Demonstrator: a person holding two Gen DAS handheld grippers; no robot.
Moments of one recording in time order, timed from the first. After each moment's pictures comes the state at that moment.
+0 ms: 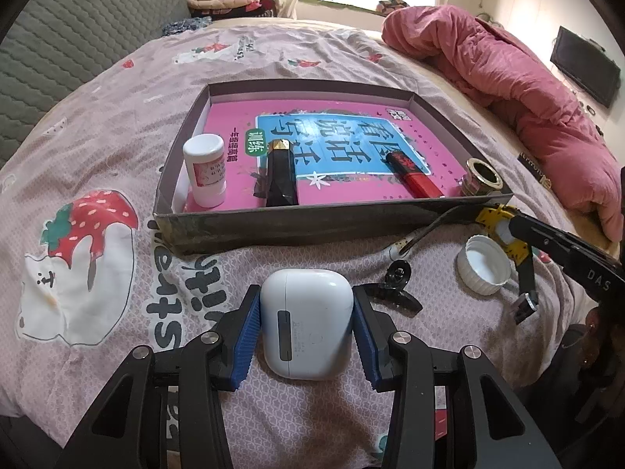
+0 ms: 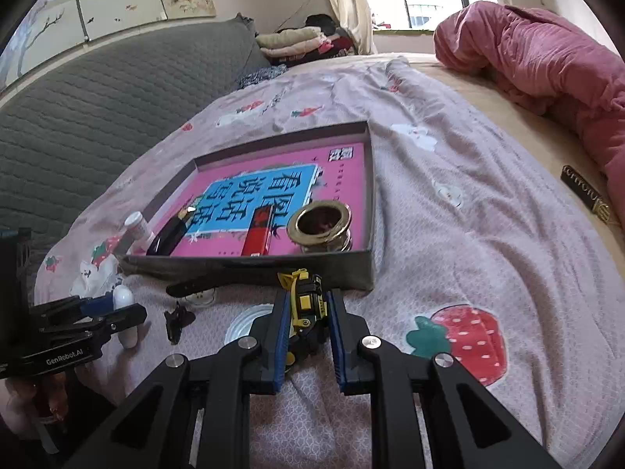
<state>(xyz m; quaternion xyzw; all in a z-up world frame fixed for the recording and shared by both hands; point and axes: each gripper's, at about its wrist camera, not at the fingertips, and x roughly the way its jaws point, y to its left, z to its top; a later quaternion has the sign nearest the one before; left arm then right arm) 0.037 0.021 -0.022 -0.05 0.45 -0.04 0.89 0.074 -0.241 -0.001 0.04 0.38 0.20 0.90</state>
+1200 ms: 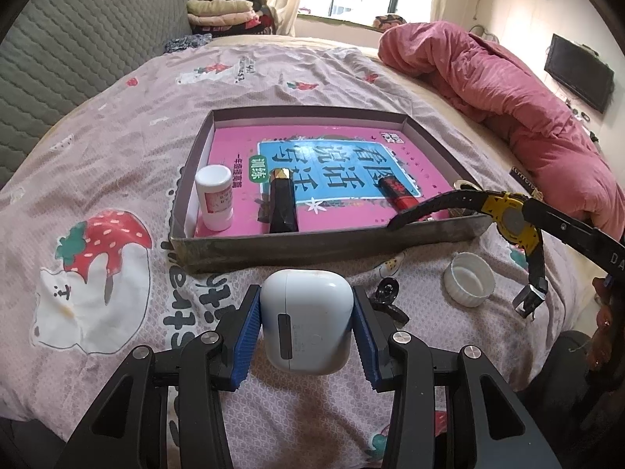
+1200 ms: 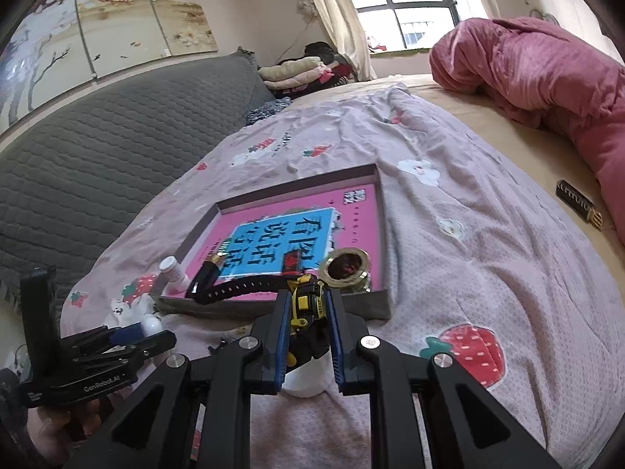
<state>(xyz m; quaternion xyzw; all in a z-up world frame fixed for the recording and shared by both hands) 0.027 0.023 -0.002 -0.05 0.42 -0.05 0.90 0.057 -0.239 0.036 0.09 0.34 0.22 0.91</state>
